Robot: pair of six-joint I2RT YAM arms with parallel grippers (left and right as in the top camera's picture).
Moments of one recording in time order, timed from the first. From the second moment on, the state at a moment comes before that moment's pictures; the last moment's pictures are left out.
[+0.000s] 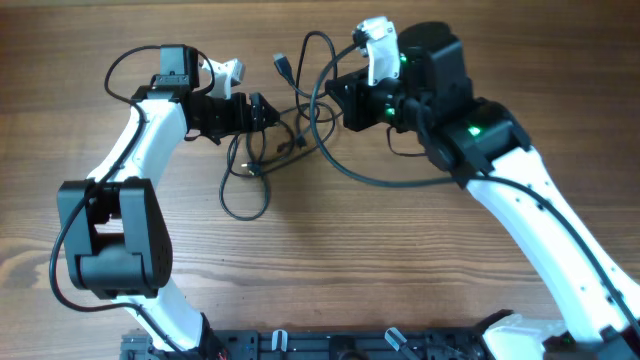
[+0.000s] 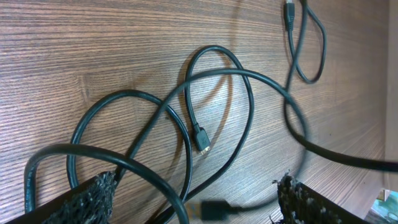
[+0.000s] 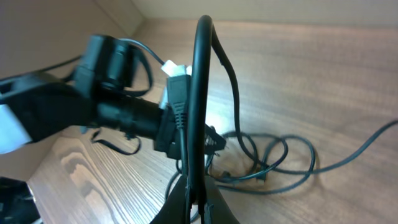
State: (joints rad) left arm -0.01 1.90 1.33 -0.63 0.65 -0.07; right arm 0.50 1.49 1.46 -0.54 -0.36 0.31
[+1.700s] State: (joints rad) left arm 0.03 1.90 1.33 -0.42 1.15 -0.79; right arm 0.50 1.17 1.46 -0.60 -0.24 0.20
